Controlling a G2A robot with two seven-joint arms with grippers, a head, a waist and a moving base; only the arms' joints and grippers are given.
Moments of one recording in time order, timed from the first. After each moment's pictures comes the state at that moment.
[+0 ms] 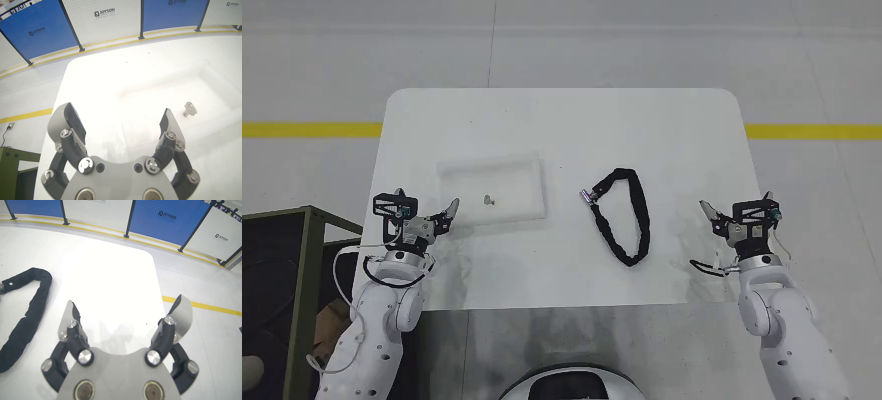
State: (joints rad) left arm 1.73 -1.15 -1.60 -1.80 1.32 -0.01 -0.01; right arm -1.73 -1.15 1.60 -1.80 -1.33 0.00 0.00
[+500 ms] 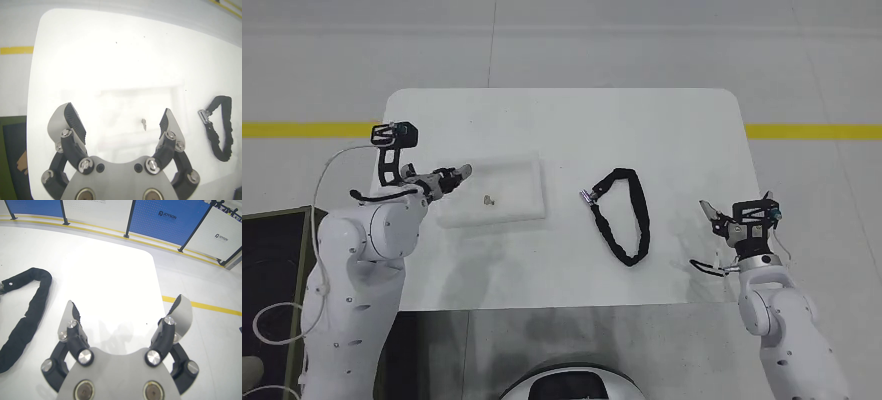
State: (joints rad) left arm 1.26 -1.16 -1.50 -2.04 1.13 0.38 -1.24; right arm -1.73 -1.15 1.60 -1.80 -1.33 0.00 0.00
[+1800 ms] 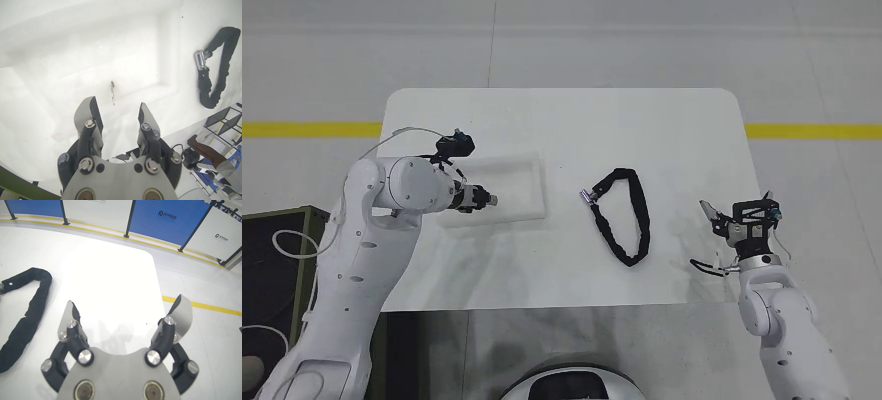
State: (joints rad) left arm 1.01 -1.08 -1.31 -1.74 0.79 0.28 -1.54; right arm -1.73 -1.15 1.60 -1.80 -1.33 0.00 0.00
